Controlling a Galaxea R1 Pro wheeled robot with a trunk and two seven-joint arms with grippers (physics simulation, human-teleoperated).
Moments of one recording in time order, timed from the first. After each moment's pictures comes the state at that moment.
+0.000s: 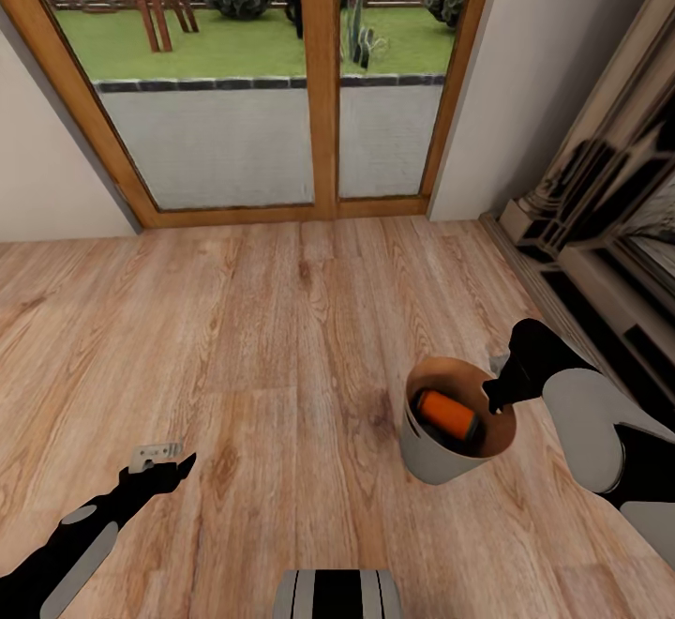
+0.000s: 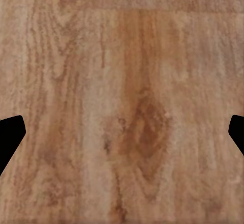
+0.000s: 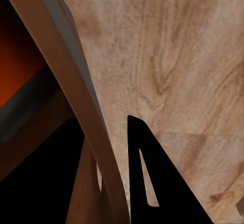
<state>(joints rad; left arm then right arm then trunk) -0.35 0.41 -0.26 -0.98 0.57 0.13 -0.03 -1.20 -0.16 -0.33 -0.35 1.21 1.04 0.92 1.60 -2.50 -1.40</state>
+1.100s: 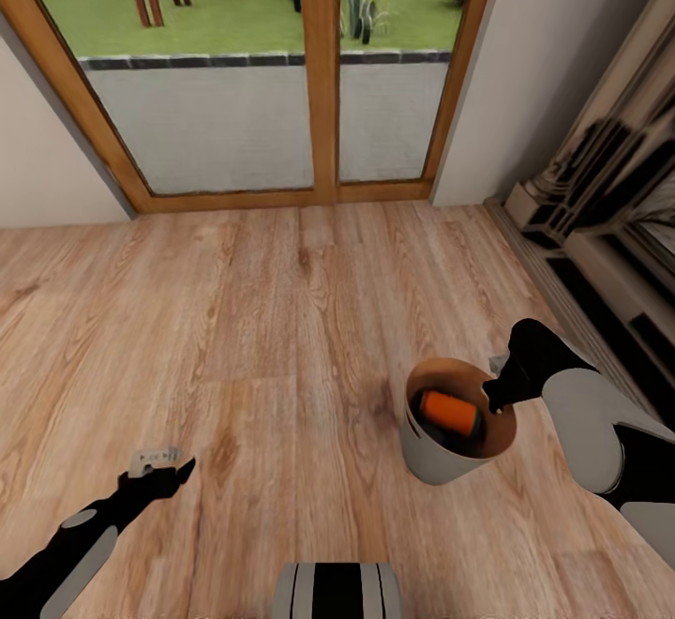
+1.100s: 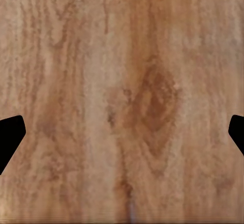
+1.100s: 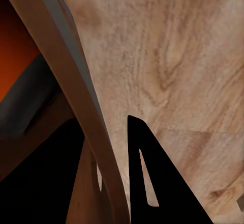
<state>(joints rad) -0.35 0.41 -0.27 -0.95 0.57 0.13 -0.03 -1.20 -0.16 -0.32 -0.36 1.21 1.04 0.92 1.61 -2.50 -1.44</state>
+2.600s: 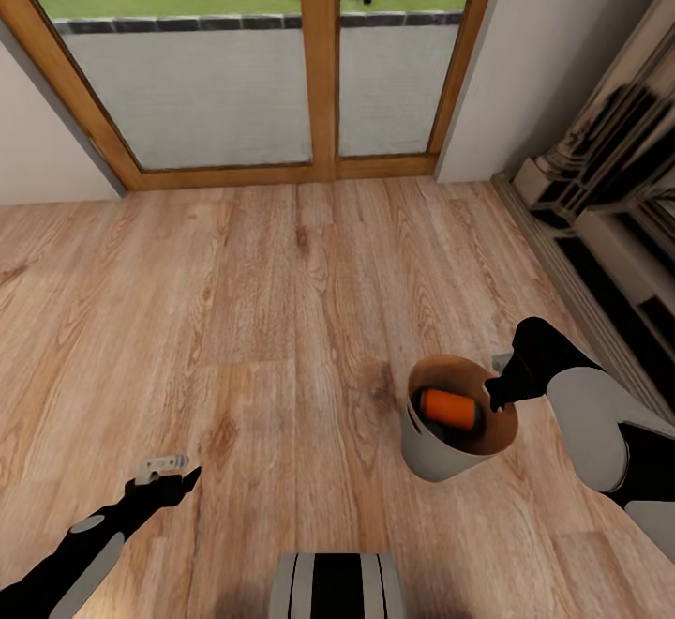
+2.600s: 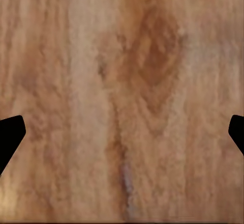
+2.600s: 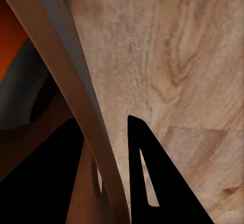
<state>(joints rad) -0.35 0.39 -0.29 -0.92 0.57 0.13 -0.03 -1.21 -0.17 -0.31 -0.35 1.18 1.05 0.93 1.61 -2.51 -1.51</state>
